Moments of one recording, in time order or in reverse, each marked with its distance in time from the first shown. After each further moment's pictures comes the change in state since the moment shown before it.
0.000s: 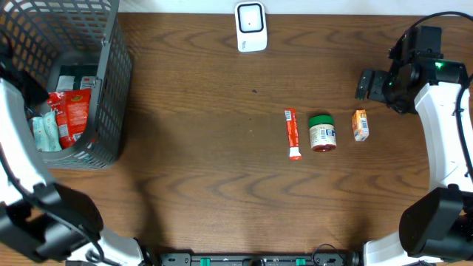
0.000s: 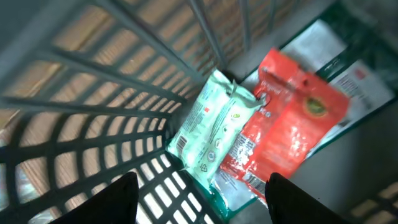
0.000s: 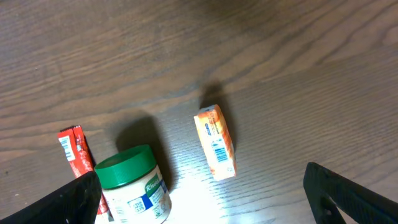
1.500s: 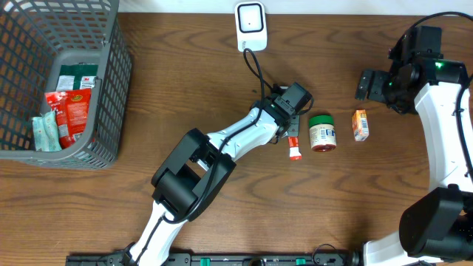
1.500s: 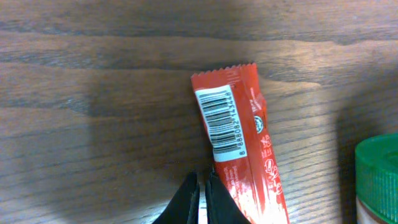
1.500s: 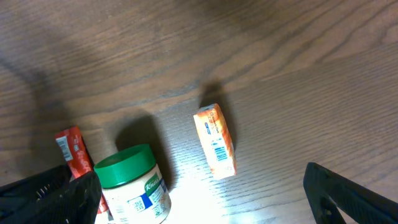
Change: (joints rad) left arm -1.283 0.434 -0.224 0.680 0.258 -0.422; right arm 0.000 0.000 0.000 -0.004 0.000 0.000
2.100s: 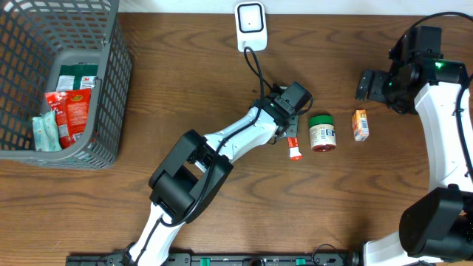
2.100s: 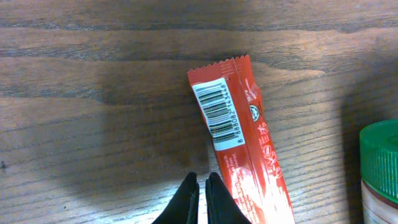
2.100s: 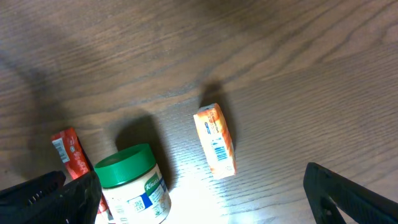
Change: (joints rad) left arm 0.000 -0.023 0.000 -0.048 -0.015 0.029; right arm 0.000 0.000 0.000 -0.001 0.000 0.000
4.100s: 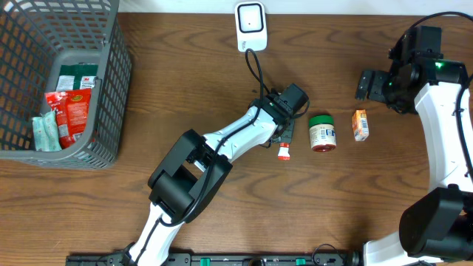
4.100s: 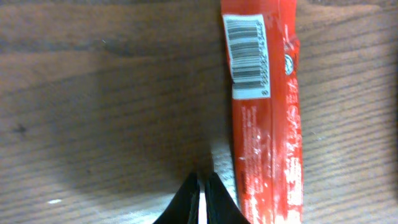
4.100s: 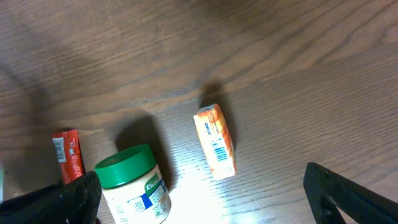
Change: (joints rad) left arm 0.005 -0.001 0.000 -0.109 0.029 0.061; right arm 0.000 0.000 0.000 0.002 0.000 0.000
